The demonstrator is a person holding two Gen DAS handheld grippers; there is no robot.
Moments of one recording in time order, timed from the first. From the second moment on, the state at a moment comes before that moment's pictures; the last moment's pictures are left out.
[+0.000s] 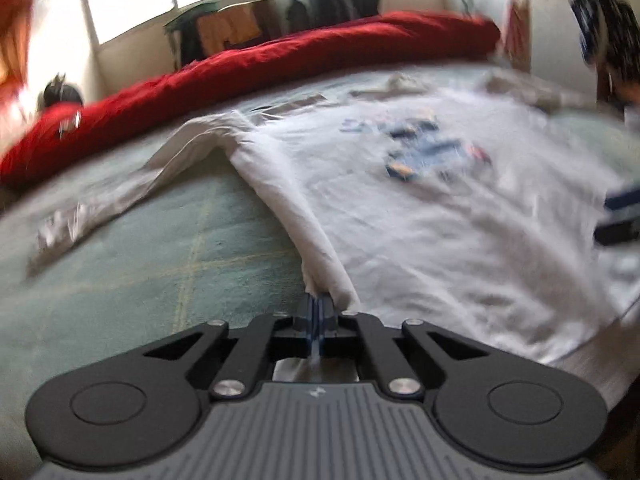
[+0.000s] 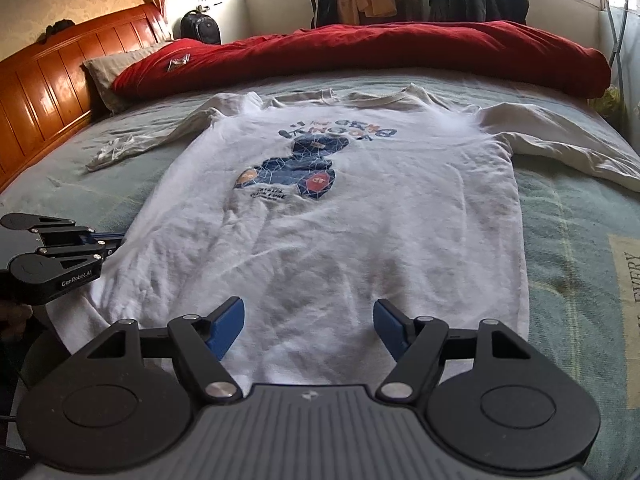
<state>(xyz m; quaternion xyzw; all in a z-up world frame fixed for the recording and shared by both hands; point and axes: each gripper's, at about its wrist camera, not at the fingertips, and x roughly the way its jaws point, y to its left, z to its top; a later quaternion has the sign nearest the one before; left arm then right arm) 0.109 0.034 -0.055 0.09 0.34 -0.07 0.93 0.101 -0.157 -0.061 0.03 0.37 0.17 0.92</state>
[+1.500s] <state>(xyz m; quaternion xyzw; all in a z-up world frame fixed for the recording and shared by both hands) 0.314 0.064 -0.050 0.02 0.37 -0.16 0.91 0.297 -0.188 -0.053 -0.01 0.36 0.16 0.92</state>
